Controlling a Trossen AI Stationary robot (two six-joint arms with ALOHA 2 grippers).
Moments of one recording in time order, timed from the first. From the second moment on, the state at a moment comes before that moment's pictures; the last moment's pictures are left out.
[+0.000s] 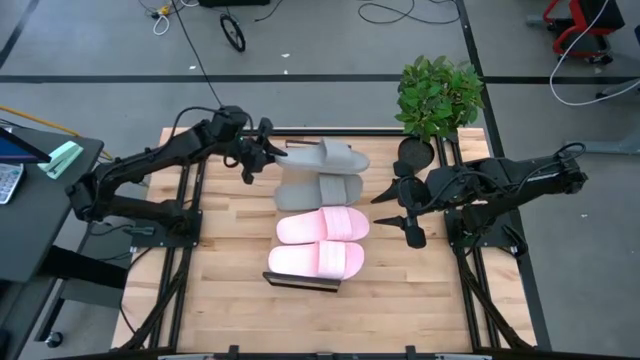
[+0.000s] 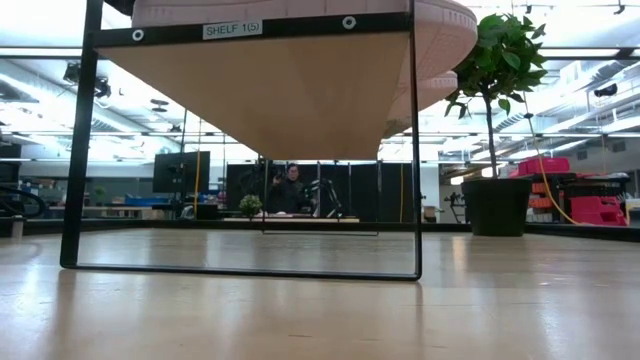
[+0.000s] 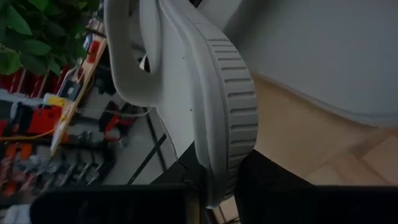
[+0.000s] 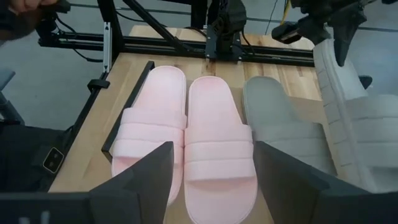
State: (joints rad) left arm 0.56 1.18 0.96 -0.31 0.37 1.27; right arm 0.24 1.13 1.31 -0.69 0.15 0.09
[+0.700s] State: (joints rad) left arm 0.69 1.22 0.96 -0.34 0.57 1.29; right arm 0.24 1.13 1.31 -0.68 0.16 0.09
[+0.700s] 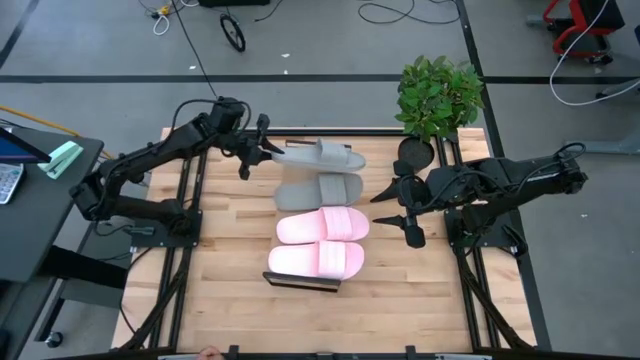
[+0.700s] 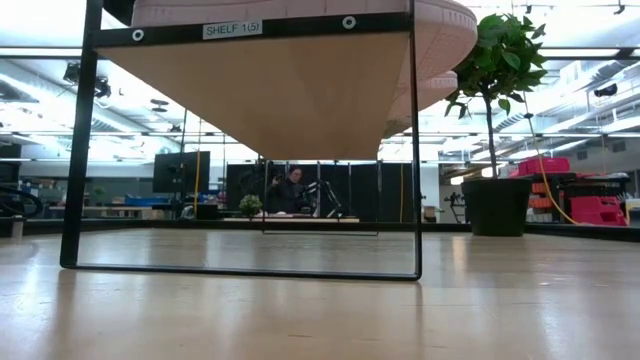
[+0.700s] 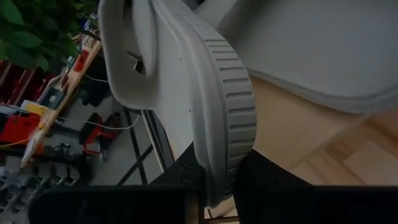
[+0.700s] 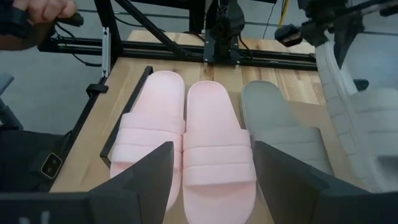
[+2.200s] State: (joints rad) left arm 0.76 1.41 0.96 -0.29 0.62 1.34; right arm 0.24 1.14 1.14 -0.64 0.40 0.39
